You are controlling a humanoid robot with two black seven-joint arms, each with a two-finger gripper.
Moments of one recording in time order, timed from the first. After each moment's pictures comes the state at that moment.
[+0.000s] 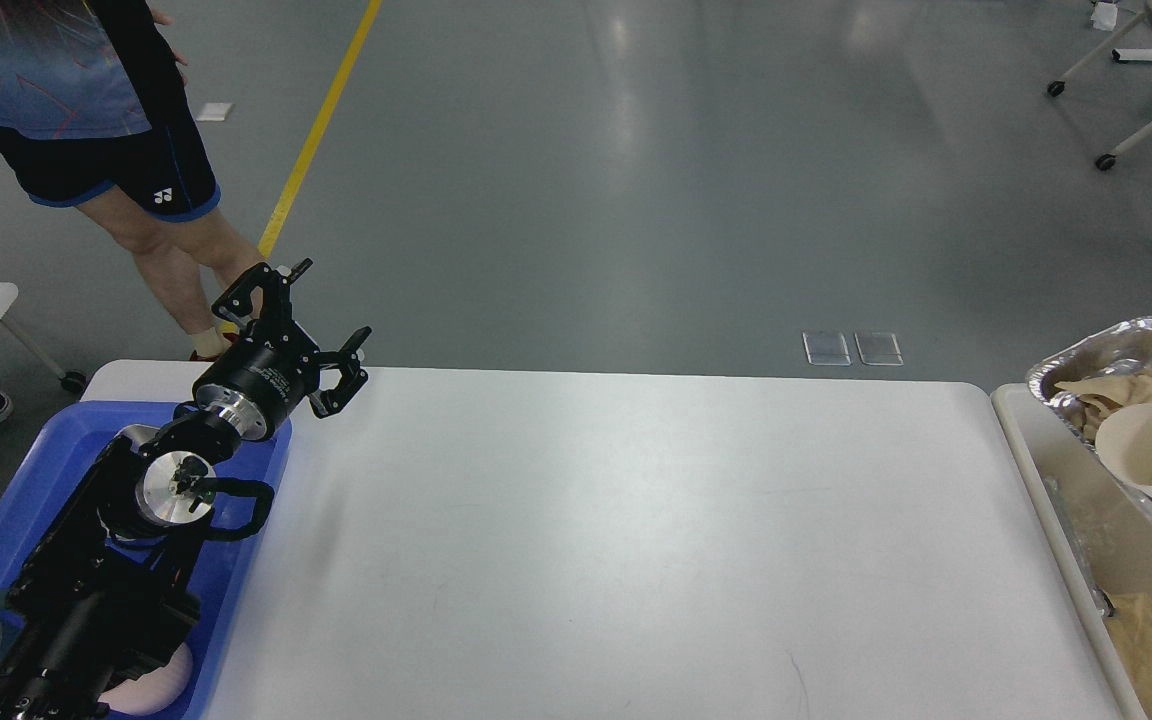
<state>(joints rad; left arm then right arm) -0.45 0.05 -1.43 -0.91 0.51 -0.28 0.14 0.51 -0.91 0.63 0.49 -0.61 0.57 -0.05</state>
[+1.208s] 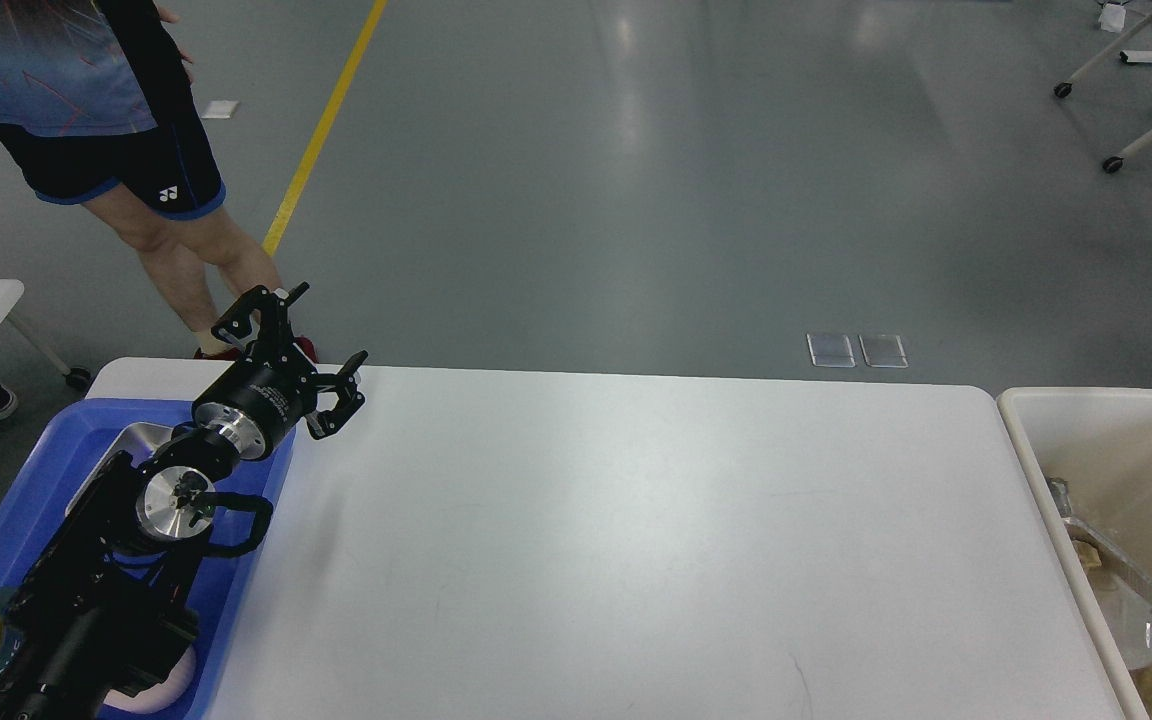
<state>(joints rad) -0.42 0.05 -1.43 -0.91 0.51 -0.25 0.16 0.72 -0.61 0.93 0.28 -0.28 0.38 -0.05</state>
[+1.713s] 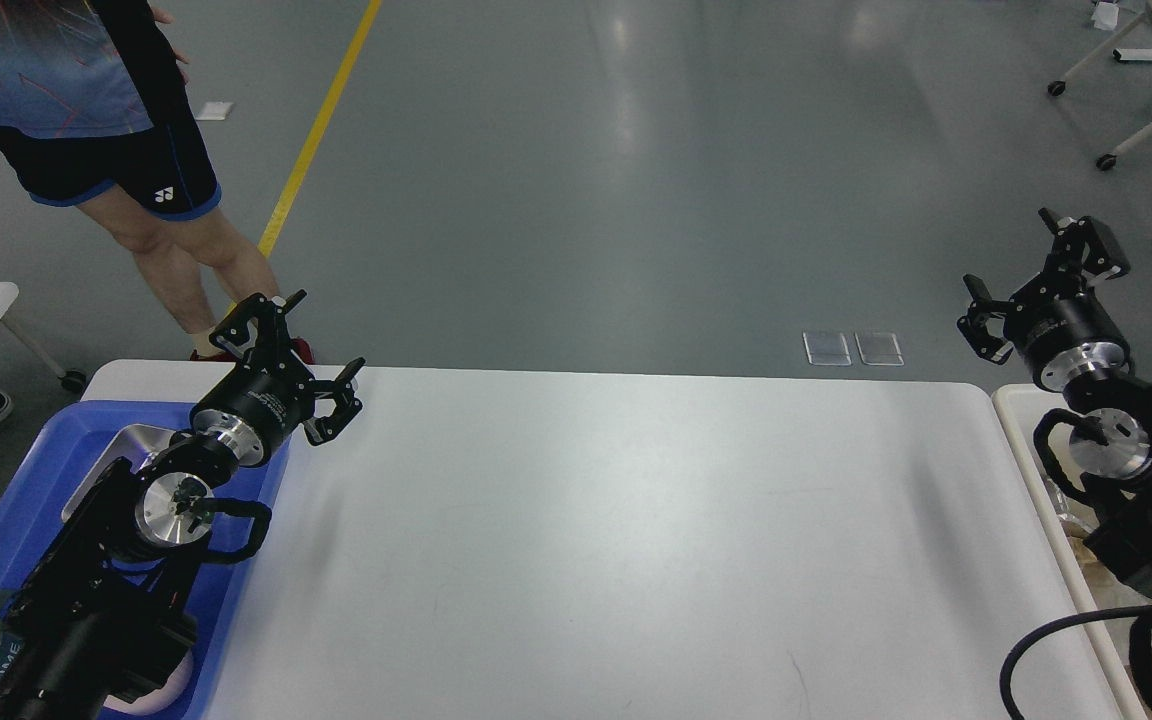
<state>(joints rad) -0.42 0.05 -1.43 -0.91 0.51 -0.25 0.15 0.74 -0.32 1.13 0.39 -0.28 0.38 0.27</state>
